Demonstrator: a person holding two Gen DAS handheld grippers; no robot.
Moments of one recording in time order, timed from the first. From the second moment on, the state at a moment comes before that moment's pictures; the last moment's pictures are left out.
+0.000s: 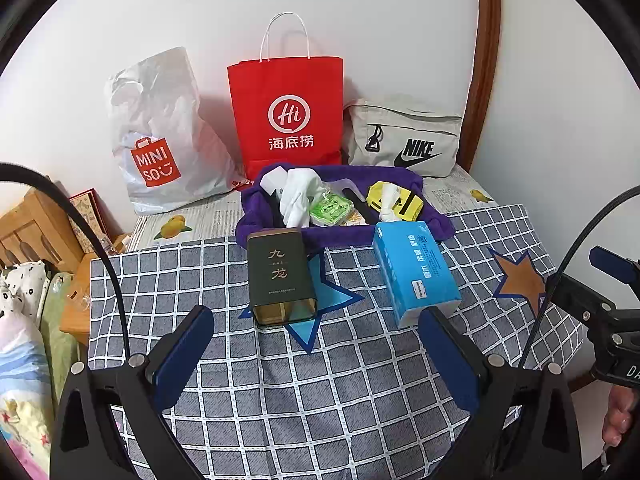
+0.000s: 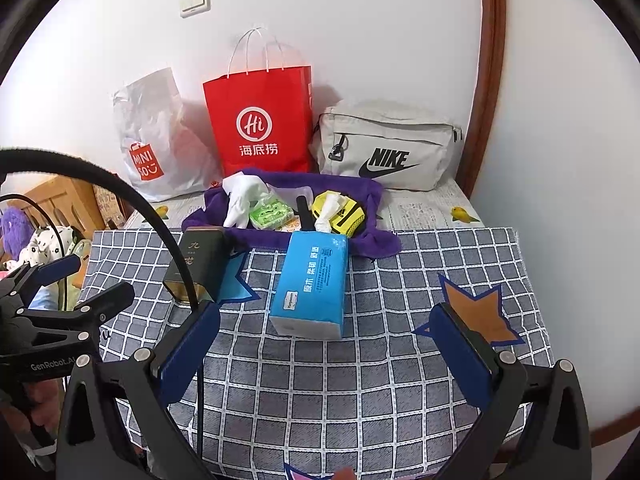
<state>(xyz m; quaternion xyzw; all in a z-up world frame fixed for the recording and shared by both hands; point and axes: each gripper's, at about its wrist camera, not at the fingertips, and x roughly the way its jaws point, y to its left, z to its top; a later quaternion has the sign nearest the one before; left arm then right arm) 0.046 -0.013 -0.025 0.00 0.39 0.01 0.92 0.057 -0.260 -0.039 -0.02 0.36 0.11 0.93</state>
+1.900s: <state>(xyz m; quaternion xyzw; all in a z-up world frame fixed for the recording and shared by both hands) 0.045 -0.012 -0.024 0.00 0.39 0.01 0.92 0.052 -0.256 -0.038 -0.02 0.36 0.09 0.93</state>
